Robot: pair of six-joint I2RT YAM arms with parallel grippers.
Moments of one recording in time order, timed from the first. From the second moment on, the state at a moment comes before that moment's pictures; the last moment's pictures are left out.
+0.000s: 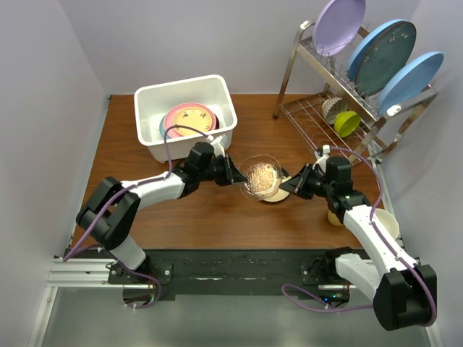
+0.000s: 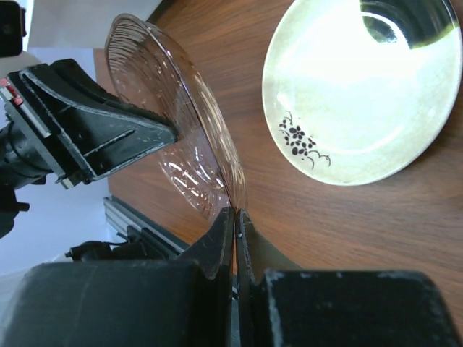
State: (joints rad) left arm -0.63 1.62 0.86 0.24 0.42 -0.82; right arm 0.18 0.96 0.57 -0.23 -0.52 0.77
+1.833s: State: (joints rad) left arm -0.47 1.58 1.25 -0.21 0.31 -0.62; right arm 0.19 0.91 0.59 -0.31 -0.52 0.69
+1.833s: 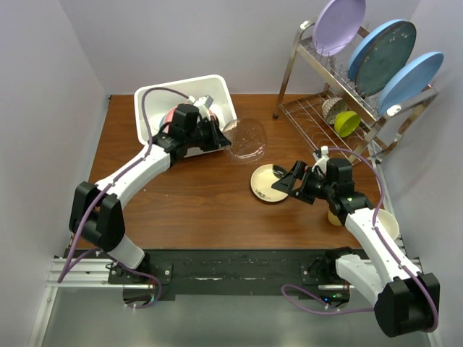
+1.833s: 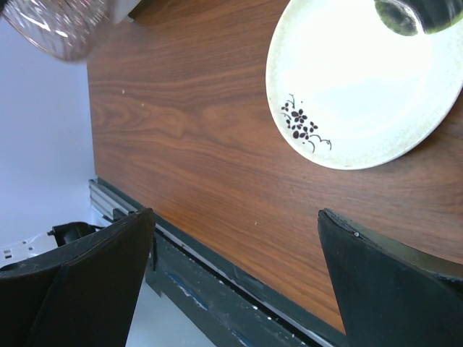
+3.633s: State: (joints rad) left arm -0.02 1.77 1.54 -0.34 0.43 -0.58; right arm 0.19 0.95 0.57 -0.31 -0.52 0.66
